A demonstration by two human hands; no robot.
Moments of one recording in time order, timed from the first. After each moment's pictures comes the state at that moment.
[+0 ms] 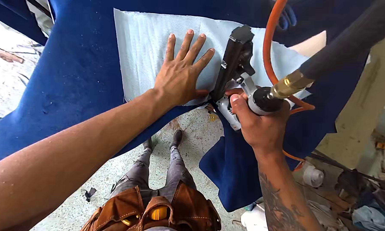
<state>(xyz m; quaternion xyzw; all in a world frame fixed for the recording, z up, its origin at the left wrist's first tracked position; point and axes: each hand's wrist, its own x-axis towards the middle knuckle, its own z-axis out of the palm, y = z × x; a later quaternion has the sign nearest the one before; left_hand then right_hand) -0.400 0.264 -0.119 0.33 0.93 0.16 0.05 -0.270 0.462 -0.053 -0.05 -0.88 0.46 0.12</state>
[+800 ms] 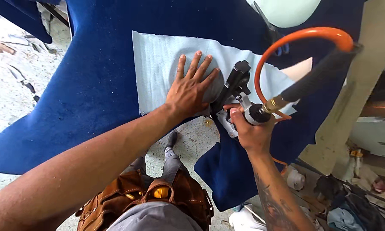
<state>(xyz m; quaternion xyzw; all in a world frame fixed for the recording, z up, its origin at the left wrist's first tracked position) -0.402 0.268 -0.127 0.32 0.93 0.18 0.06 -0.284 0.466 -0.060 -0.08 -0.88 0.46 0.06</state>
